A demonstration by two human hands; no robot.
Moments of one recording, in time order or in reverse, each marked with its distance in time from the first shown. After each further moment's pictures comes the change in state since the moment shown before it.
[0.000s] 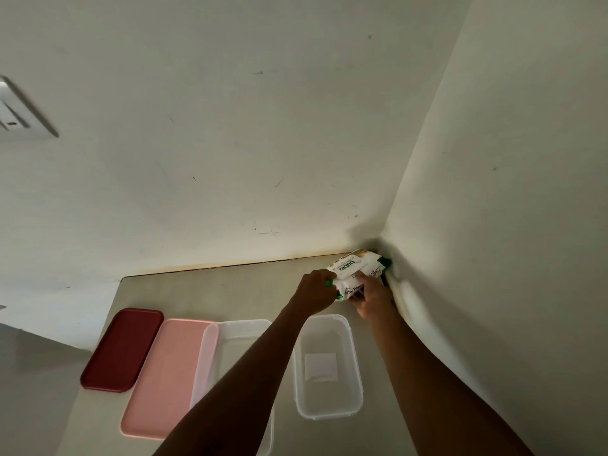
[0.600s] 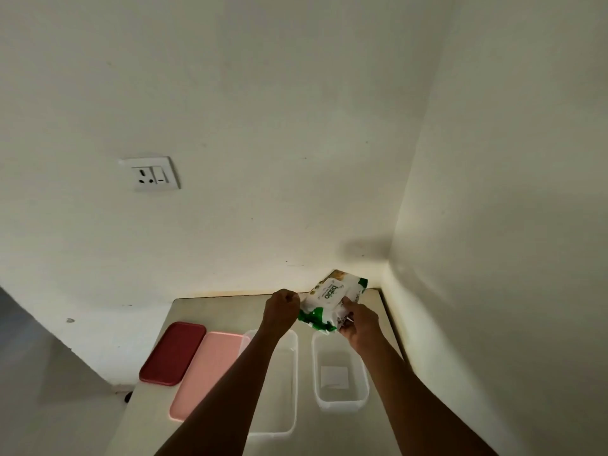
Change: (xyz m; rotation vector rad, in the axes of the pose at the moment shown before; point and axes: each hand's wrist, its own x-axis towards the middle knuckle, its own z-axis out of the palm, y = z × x) left_hand -0.117 -0.036 -0.078 -0.180 0.351 -0.158; right_hand -0.130 0.042 -0.003 -0.118 -0.225 -0.008
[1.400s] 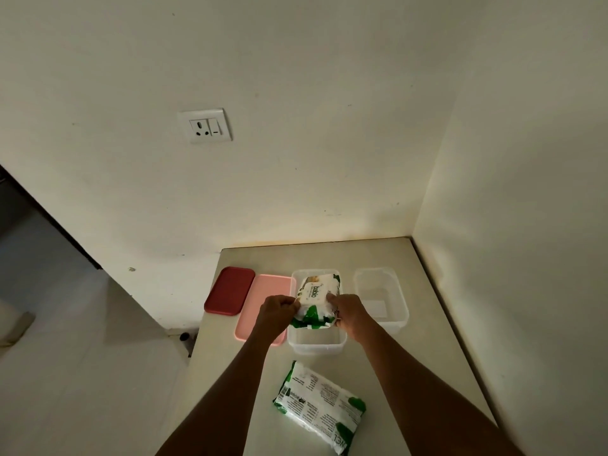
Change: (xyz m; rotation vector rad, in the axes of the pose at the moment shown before) left_hand -0.117 -0.148 -0.090 -0.075 -0.145 -0.108; right_hand -0.088 0.154 0.038 -0.538 -0.058 0.078
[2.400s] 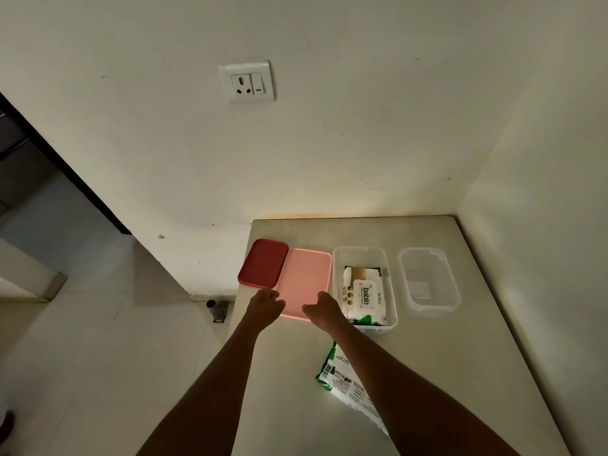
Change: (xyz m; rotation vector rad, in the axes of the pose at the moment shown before) left_hand 0.019 -0.100 -0.095 0.203 0.015 -0.210; right_hand -0.001 0.063 0.145 -0.816 -0.078 -0.100
